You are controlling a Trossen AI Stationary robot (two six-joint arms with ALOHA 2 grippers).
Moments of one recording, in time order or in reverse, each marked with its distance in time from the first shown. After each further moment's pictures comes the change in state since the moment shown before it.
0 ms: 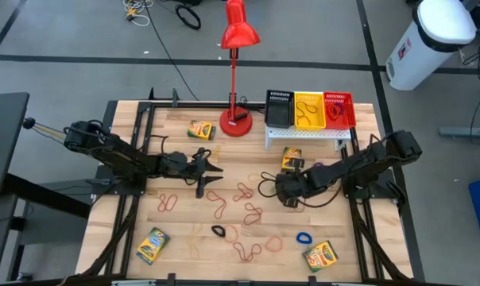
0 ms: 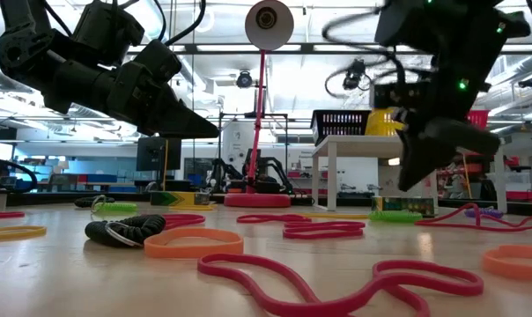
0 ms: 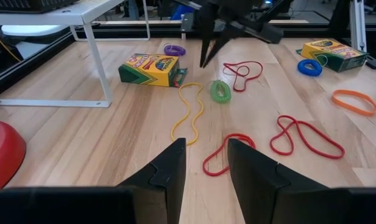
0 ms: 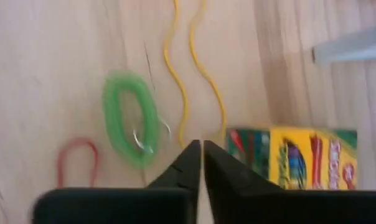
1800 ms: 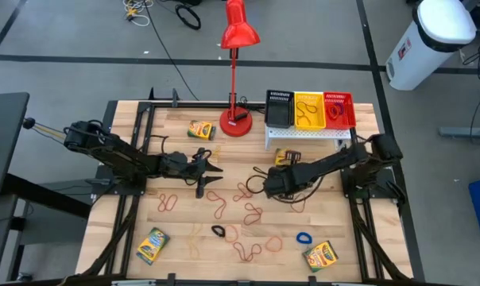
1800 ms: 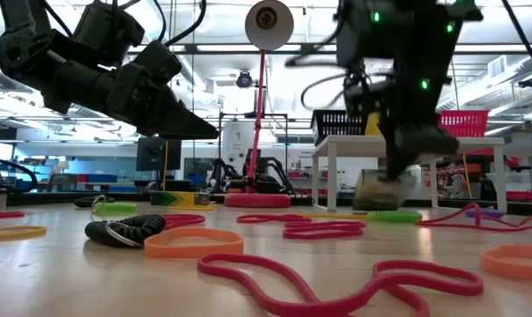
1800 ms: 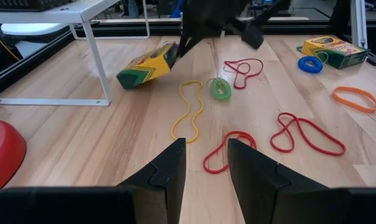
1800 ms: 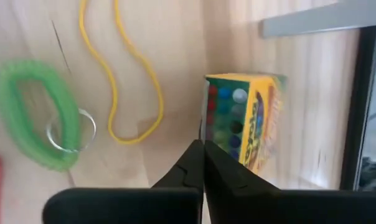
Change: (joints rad) left arm 0.000 0.000 0.000 -0.008 0.000 0.006; right arm -0.055 0.178 0.256 -0.323 0.101 0.035
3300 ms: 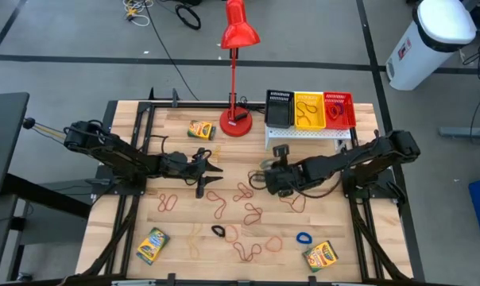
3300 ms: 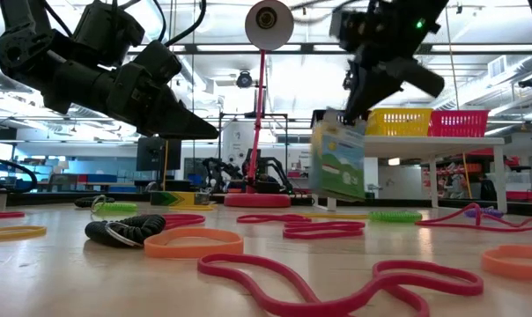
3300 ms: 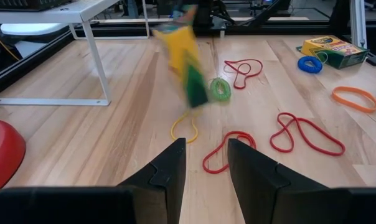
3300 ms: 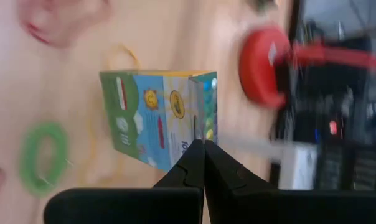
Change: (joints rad) left arm 0.000 0.000 0.000 0.000 0.000 -0.001; right arm 0.047 -0.168 0.059 0.189 0.077 -0.547
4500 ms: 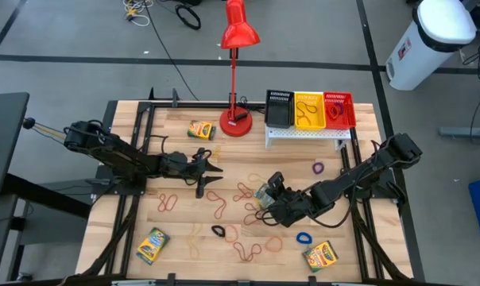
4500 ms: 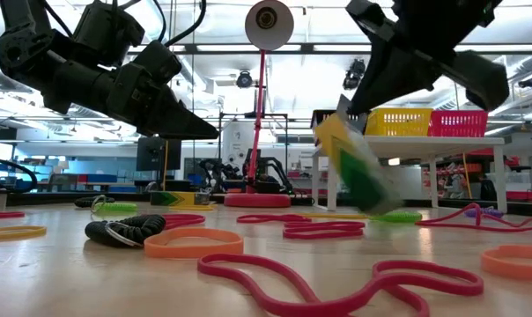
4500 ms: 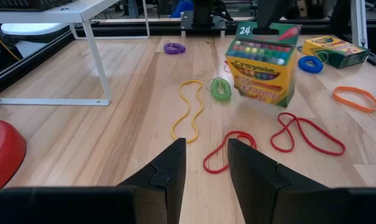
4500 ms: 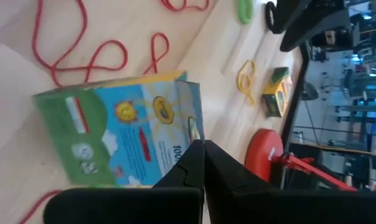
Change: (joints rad) left arm 0.000 0.000 0.000 0.000 0.000 0.000; right arm 0.233 0.015 -0.133 0.303 0.076 -0.267
